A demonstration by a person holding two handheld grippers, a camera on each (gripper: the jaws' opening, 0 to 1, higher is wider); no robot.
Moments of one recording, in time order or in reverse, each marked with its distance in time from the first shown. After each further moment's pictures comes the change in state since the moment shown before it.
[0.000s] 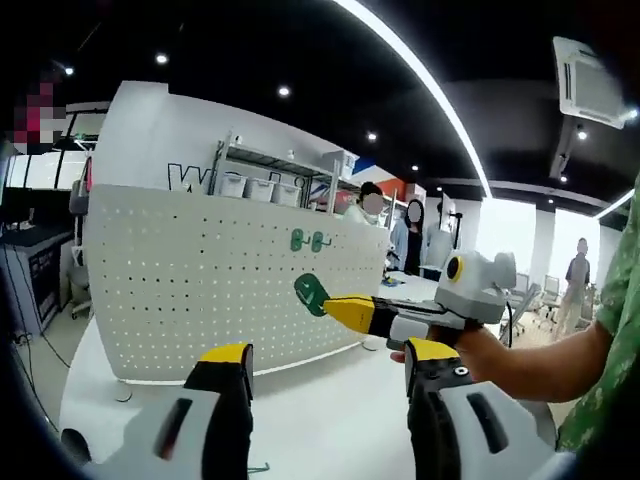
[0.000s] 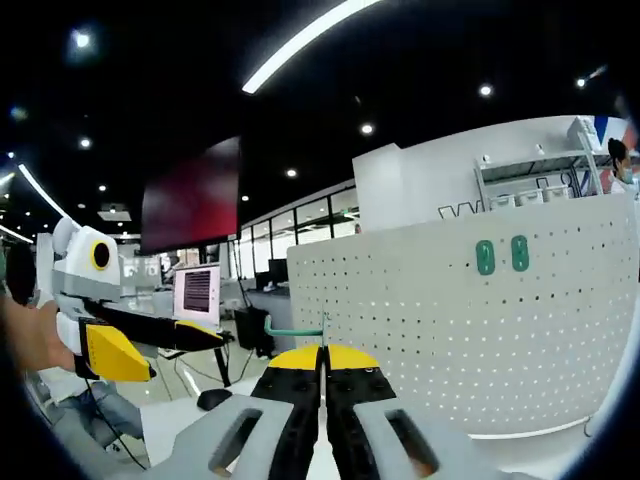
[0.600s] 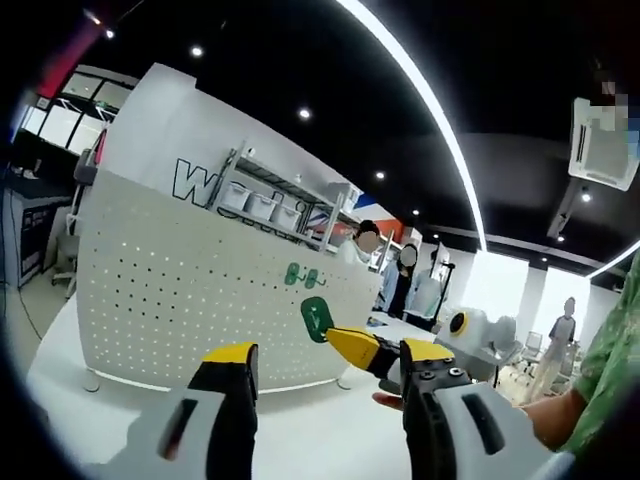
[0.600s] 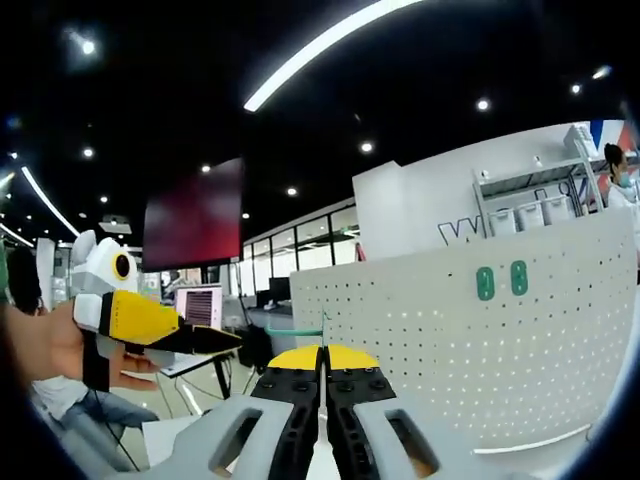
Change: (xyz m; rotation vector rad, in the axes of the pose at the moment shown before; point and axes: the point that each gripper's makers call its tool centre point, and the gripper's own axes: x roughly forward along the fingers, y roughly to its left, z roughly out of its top) left arm 0.010 0.000 0.038 -0.161 -0.119 -0.049; right arm -0.001 0.006 0.028 0.006 -0.081 0.004
